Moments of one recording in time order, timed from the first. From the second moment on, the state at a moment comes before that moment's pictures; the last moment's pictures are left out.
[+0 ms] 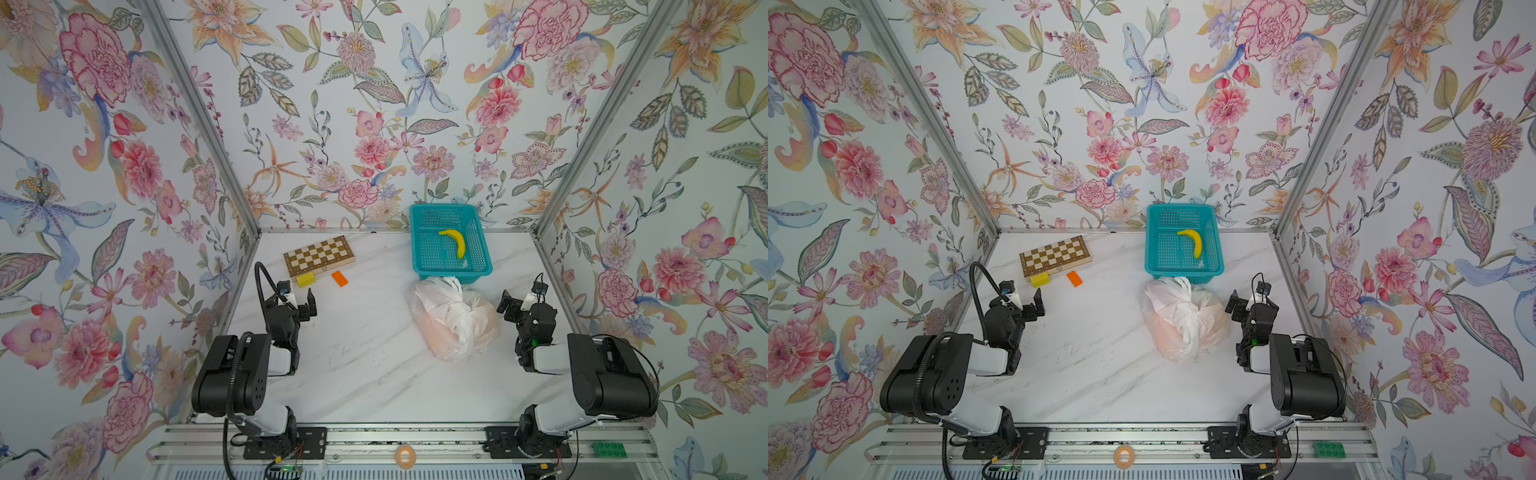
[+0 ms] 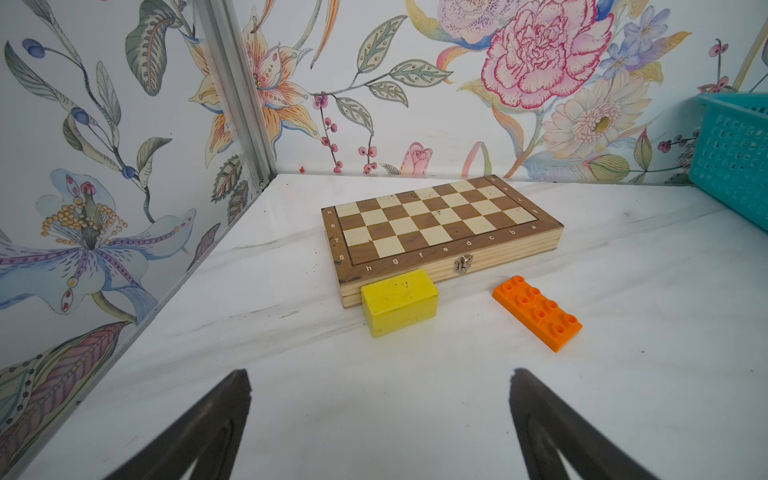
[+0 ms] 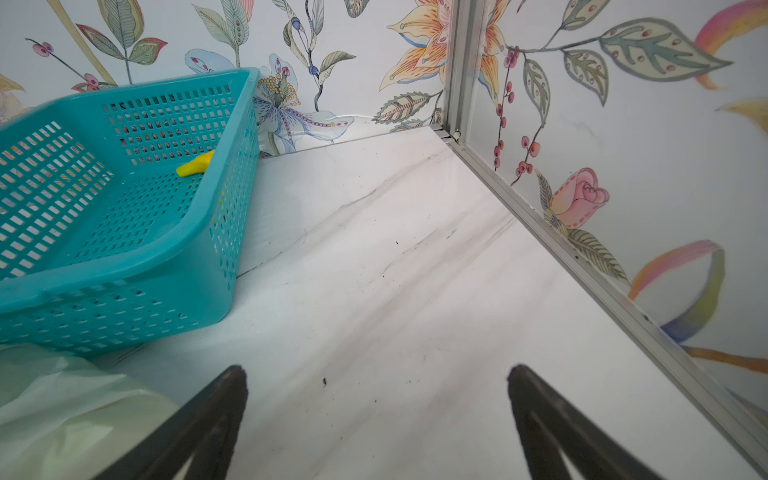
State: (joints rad) left arm 0.02 1.57 0.29 1.10 -0.09 0.01; right arm -0.07 1.54 0.31 0.97 0.11 0.11
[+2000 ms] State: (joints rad) left arm -0.81 1.86 1.59 -0.42 0.07 -0.51; right arm 0.13 1.23 0.97 -0.80 -0.32 0.64
